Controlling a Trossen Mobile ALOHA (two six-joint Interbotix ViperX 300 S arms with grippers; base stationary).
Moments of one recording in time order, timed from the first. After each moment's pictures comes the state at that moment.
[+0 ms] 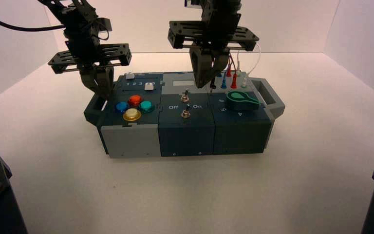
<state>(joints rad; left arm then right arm) -0.34 0.15 0.80 -0.14 0.51 -0.21 0.77 0.10 0.58 0.06 0.65 0.40</state>
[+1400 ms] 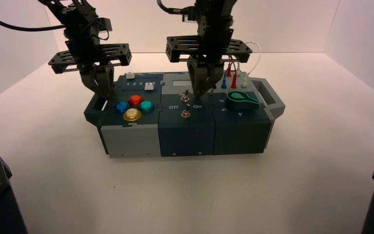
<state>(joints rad) -0.34 0.14 0.80 -0.14 0.51 -0.21 0.77 0.19 0.55 0.06 0.63 0.42</state>
